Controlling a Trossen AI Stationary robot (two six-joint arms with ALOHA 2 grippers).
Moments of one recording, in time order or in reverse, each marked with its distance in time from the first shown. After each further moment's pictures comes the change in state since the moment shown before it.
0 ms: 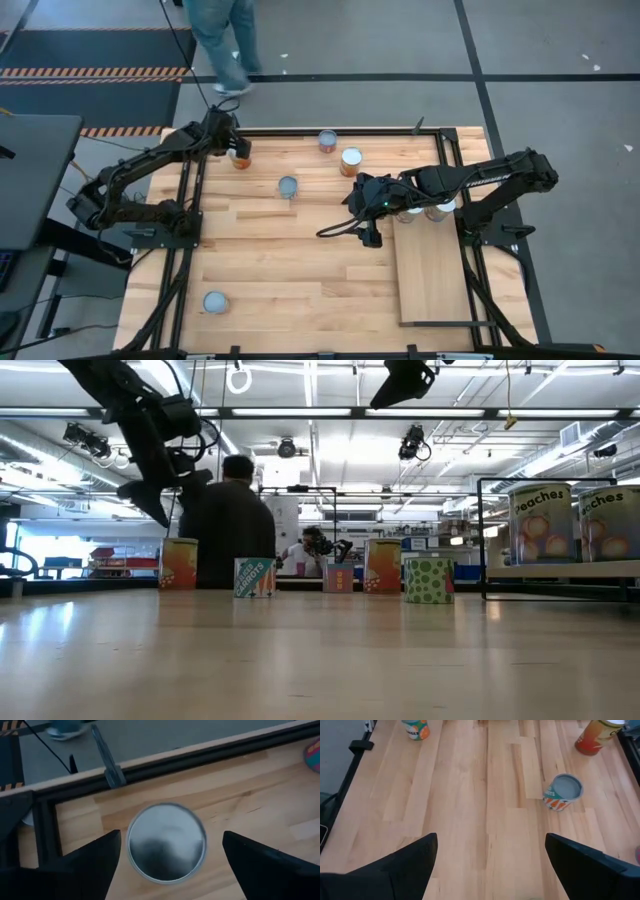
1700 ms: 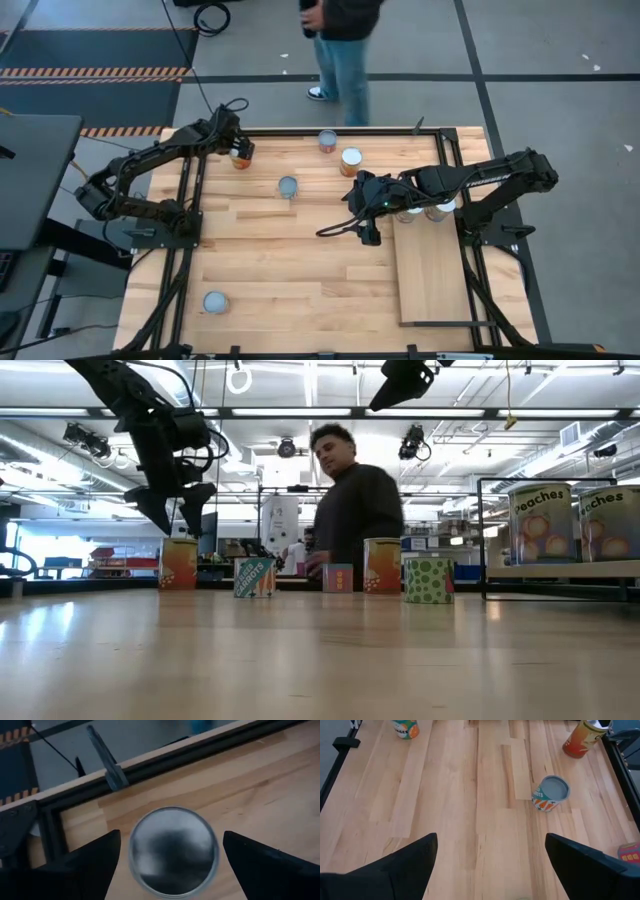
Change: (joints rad) left arm -0.002 0.098 0.042 -0.007 -0.030 0.088; right arm 0.000 0.000 0.000 0.000 0.050 -0.021
